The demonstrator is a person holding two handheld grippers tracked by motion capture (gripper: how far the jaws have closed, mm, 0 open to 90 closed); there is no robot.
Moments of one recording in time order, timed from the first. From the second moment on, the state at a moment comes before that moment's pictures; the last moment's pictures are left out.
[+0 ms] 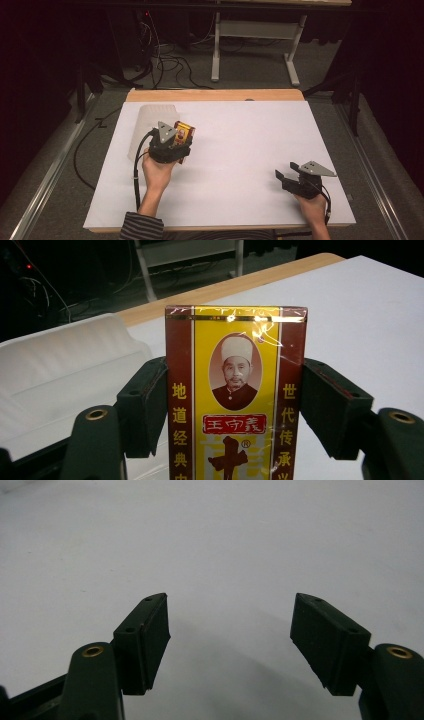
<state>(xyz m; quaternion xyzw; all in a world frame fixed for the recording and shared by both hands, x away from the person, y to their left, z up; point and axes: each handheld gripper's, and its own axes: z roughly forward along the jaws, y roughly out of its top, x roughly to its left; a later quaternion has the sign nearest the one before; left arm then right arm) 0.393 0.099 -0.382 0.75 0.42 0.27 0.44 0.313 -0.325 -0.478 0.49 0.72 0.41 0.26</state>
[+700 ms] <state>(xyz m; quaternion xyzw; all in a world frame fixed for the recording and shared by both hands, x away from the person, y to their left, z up) 0.391 0.127 -0.383 0.72 0.45 0.29 0.43 0.312 -0.325 -0.478 0.49 0.72 0.41 0.26</state>
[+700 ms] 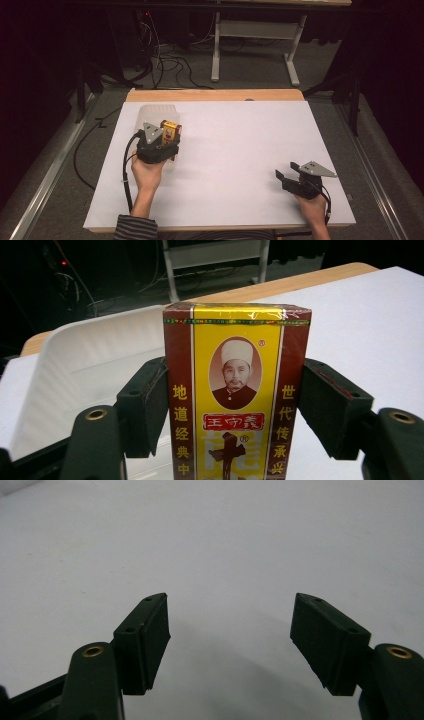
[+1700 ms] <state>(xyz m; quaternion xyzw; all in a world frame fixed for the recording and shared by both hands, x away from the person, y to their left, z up) 0.390 0.152 -0.402 0.71 0.49 0.30 0.40 0.312 -0.324 -0.478 0.49 0.72 0.41 0.26</state>
